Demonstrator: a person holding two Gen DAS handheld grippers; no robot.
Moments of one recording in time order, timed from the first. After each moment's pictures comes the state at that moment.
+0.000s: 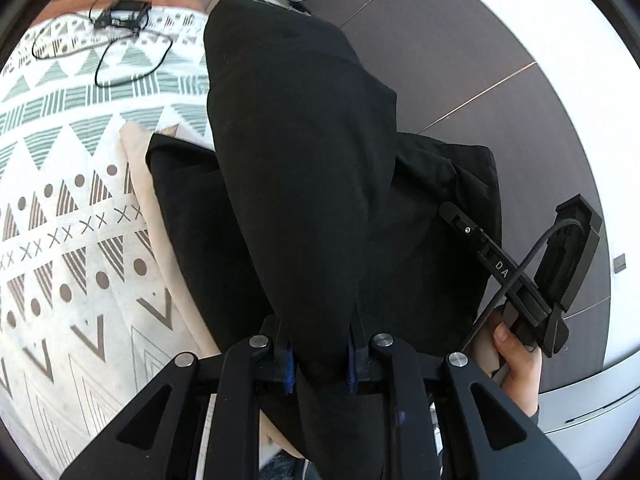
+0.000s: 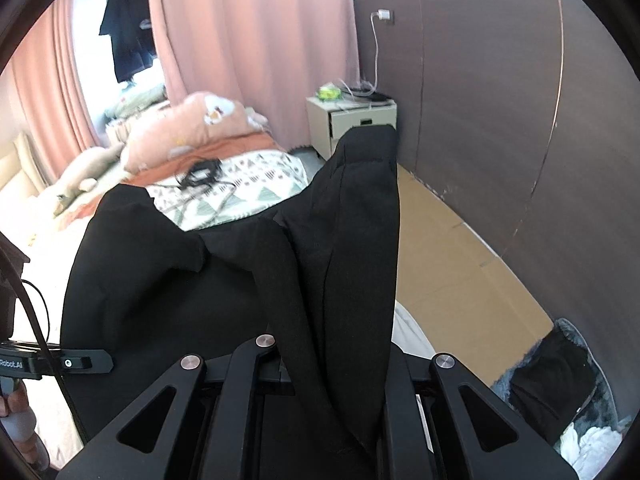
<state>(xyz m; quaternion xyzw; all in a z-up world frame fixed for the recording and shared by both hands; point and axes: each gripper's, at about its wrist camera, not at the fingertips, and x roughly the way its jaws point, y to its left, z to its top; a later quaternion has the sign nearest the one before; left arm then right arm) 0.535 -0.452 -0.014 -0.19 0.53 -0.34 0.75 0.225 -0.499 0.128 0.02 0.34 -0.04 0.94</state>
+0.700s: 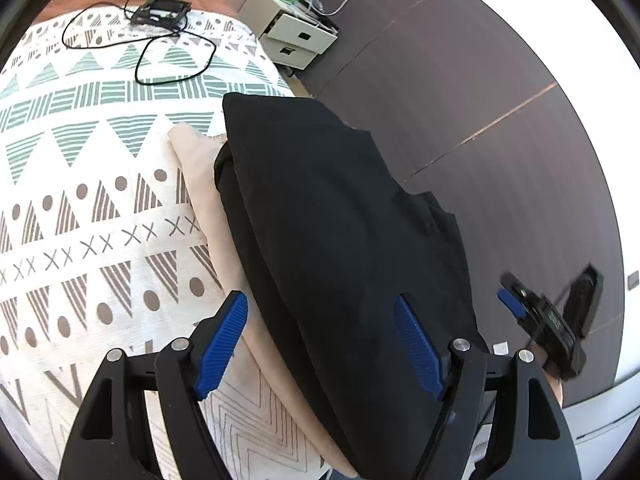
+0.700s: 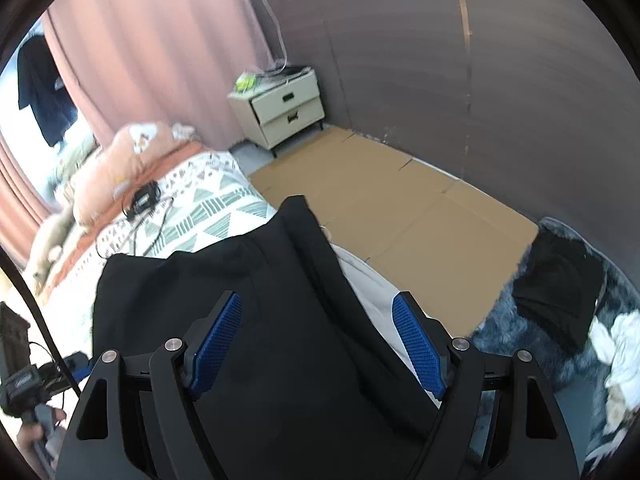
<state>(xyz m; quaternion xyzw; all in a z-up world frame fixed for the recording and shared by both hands) 0.531 -0.412 -0.031 -0.20 0.50 -0.31 0.78 0.088 -0.552 0.184 0.18 0.35 -0.14 0.91</state>
